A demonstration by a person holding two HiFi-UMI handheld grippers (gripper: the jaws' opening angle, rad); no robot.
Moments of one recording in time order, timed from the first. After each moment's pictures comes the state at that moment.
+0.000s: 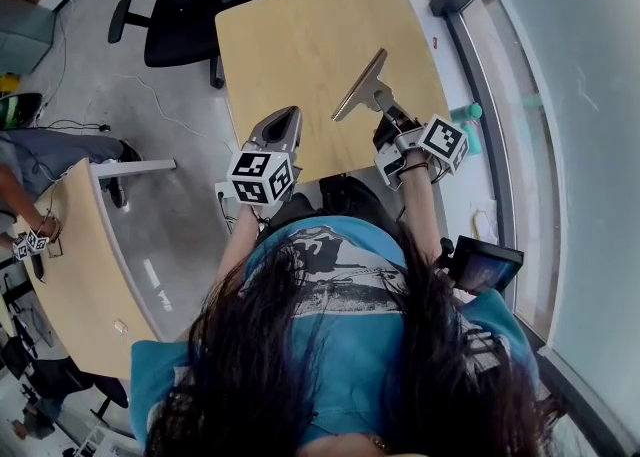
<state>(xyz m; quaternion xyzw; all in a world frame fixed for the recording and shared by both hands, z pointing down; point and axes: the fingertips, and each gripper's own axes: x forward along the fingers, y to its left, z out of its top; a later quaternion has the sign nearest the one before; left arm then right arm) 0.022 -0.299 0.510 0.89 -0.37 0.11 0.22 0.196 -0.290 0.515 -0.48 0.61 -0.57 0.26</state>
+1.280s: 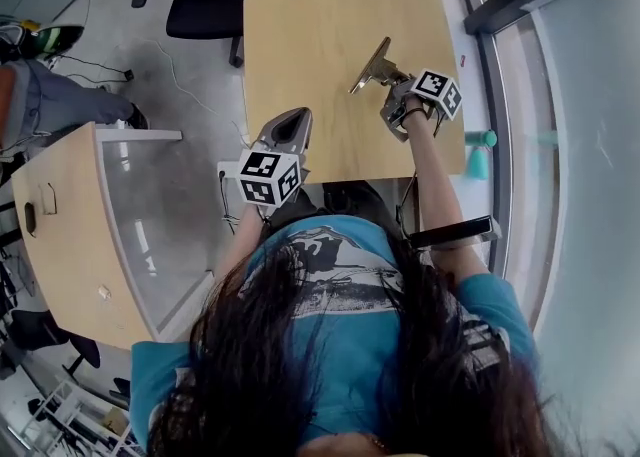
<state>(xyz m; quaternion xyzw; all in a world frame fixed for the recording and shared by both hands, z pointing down) 0.016 -0.307 0.524 0.87 -0.42 0.12 0.24 0.214 -0.413 0.647 -0.50 0.58 -0.63 0.09</state>
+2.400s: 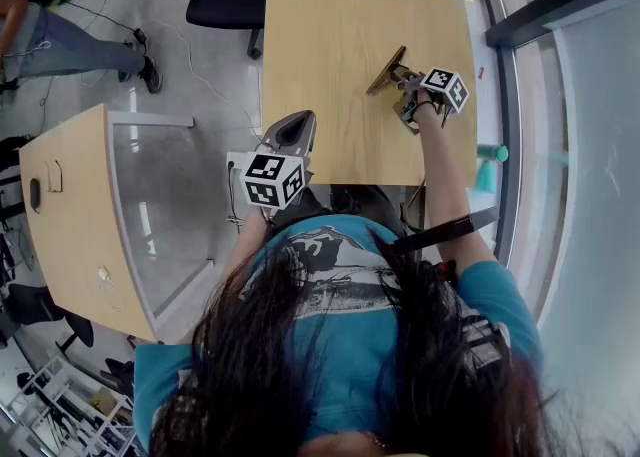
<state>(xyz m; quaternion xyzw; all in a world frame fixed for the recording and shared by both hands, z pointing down) -0.013 -0.309 0.531 0.85 -0.46 0.13 0.24 0.212 -0.443 0.714 -0.51 0.55 -0.66 0.04</state>
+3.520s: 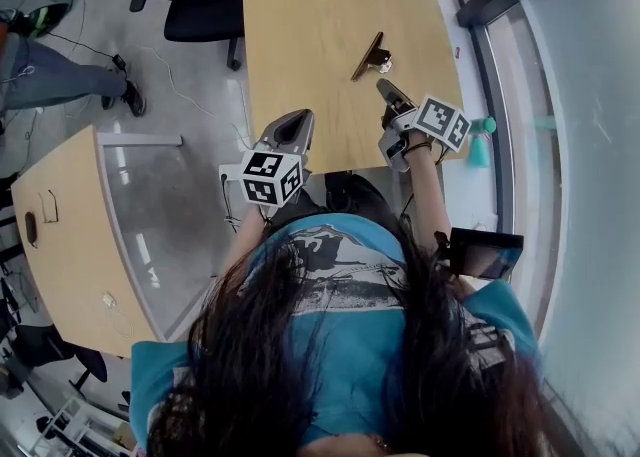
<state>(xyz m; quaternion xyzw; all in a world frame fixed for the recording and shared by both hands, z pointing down) -0.004 -0.275 0.524 0.88 -0.40 0.12 0.23 0.158 -0.328 0.545 -0.48 0.68 -0.54 0.11</state>
